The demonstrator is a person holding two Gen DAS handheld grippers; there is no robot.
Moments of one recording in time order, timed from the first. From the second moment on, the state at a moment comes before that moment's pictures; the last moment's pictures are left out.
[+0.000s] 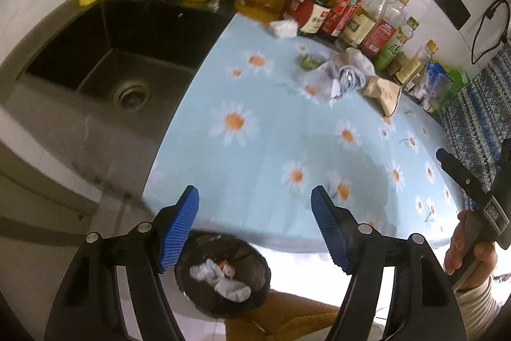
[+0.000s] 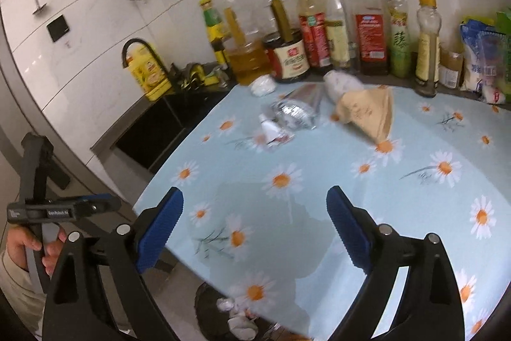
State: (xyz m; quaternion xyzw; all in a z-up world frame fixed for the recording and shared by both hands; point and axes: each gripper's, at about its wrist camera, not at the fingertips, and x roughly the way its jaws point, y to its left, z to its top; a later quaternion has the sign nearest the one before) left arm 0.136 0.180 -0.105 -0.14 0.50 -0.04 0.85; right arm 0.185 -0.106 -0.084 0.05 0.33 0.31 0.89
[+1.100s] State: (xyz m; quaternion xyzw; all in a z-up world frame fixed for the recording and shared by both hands) left arm 0.289 0.116 -0.113 -0.07 0.53 -0.09 0.84; right arm 0.344 -0.185 -0.104 0.05 0.36 0.22 0.90
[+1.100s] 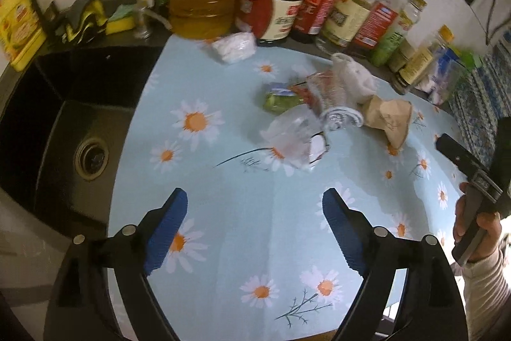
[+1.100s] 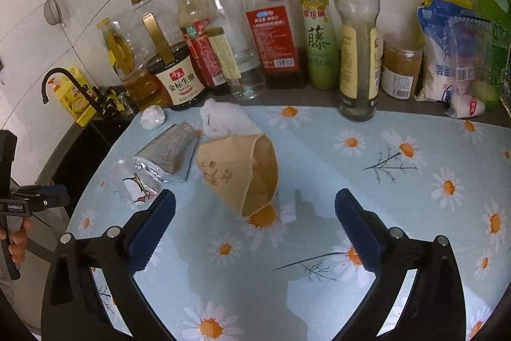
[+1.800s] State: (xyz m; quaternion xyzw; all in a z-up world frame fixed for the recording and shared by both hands) left arm 0.345 0.035 -0.145 0.04 0.57 -0.09 0.82; right arm 0.417 -0.150 -0.145 0.03 0.43 0.29 0.86
